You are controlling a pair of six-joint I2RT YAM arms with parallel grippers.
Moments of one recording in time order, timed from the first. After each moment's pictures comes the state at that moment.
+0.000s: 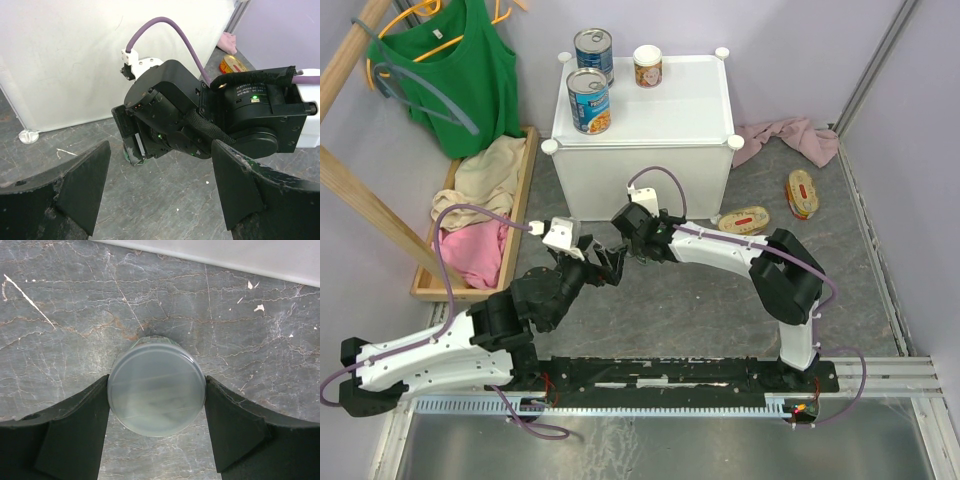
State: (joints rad) left arm -1.23 0.69 0.75 -0.13 -0.79 -0.32; right arm 0.94 1.93 1.42 -0.46 0.52 0.59
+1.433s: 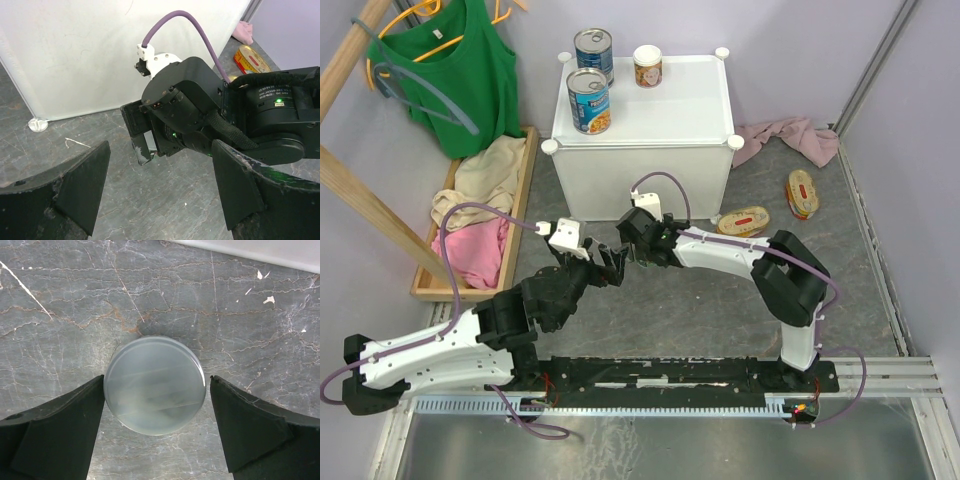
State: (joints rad) left arm -1.23 0.72 0.75 -0.18 -0.83 -0.35; right arm 0.94 1.90 1.33 -0.38 0.49 0.59
